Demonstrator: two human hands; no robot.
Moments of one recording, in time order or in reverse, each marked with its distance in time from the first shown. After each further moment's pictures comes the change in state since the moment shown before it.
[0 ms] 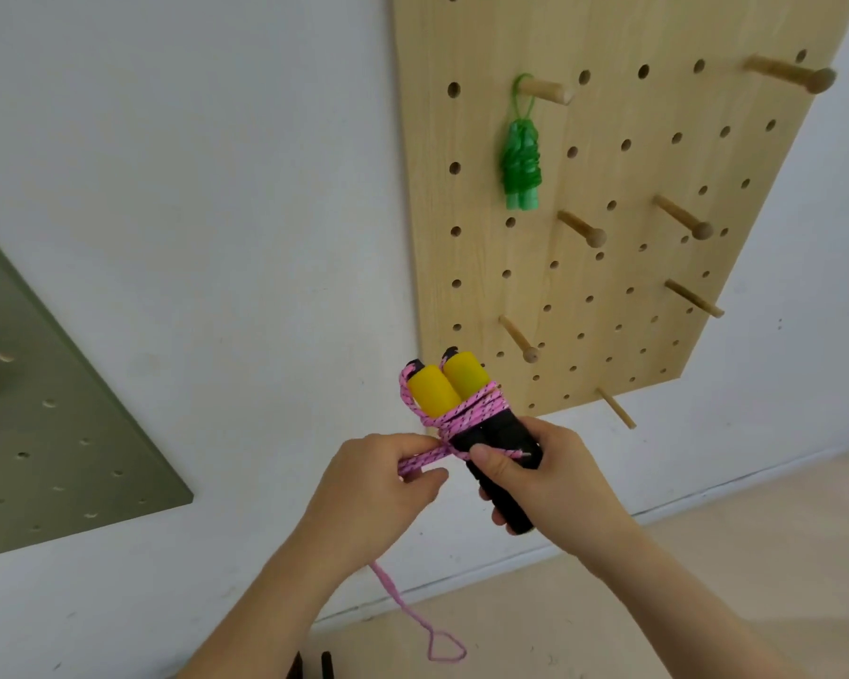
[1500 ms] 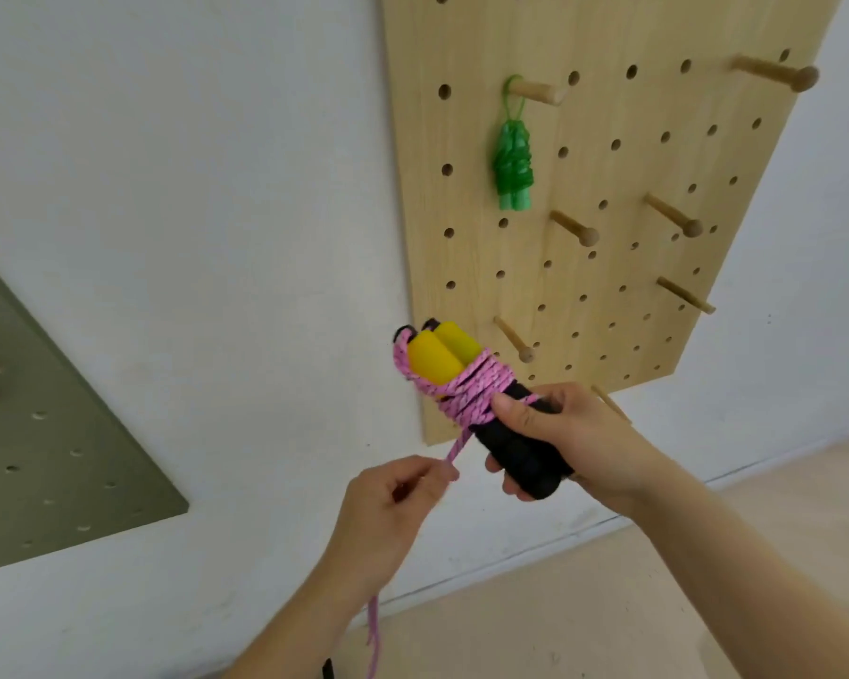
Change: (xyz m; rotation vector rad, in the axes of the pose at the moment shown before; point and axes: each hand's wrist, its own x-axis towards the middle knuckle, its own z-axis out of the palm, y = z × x) left_hand -0.008 -0.030 0.026 -0.337 -0.020 -0.120; right_hand 0.017 -0.027 -0.037 0.113 -0.308 0.019
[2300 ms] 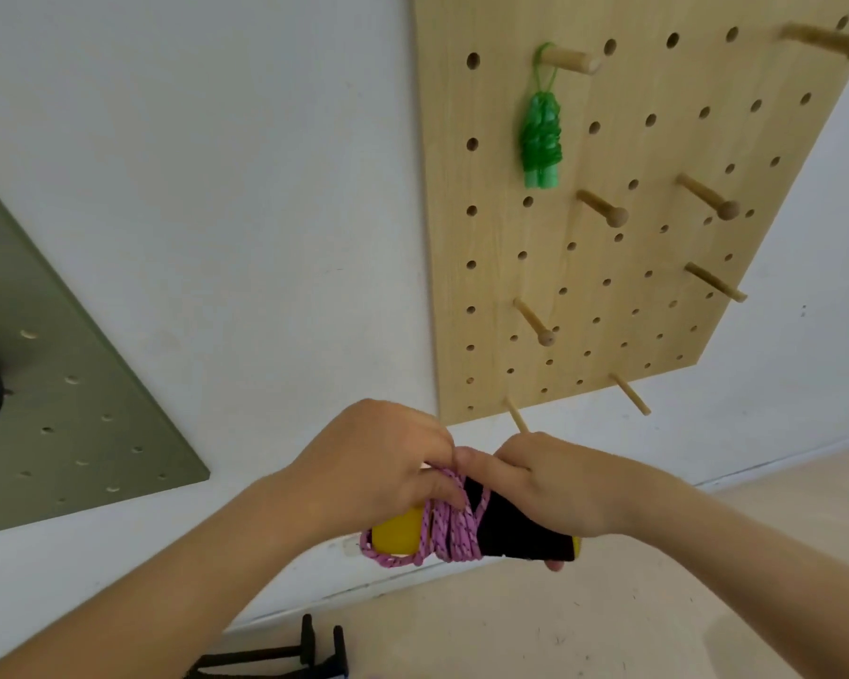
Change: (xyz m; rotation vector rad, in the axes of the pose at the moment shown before) left_hand 0.011 0.052 -0.044 0.887 -0.292 0.540; right_hand -0.007 -0.005 0.040 -0.765 -0.272 0.155
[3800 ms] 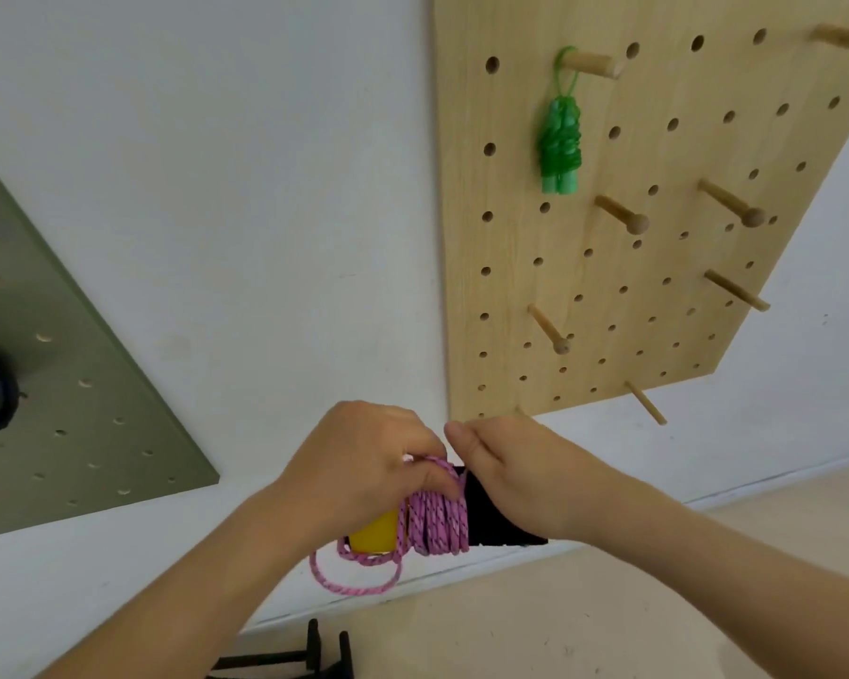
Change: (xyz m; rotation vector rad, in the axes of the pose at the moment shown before) left_hand -0.009 -0.018 0.000 -0.125 0.170 -0.126; right_hand 0.031 -0.016 0.011 -0.016 0.316 -0.176
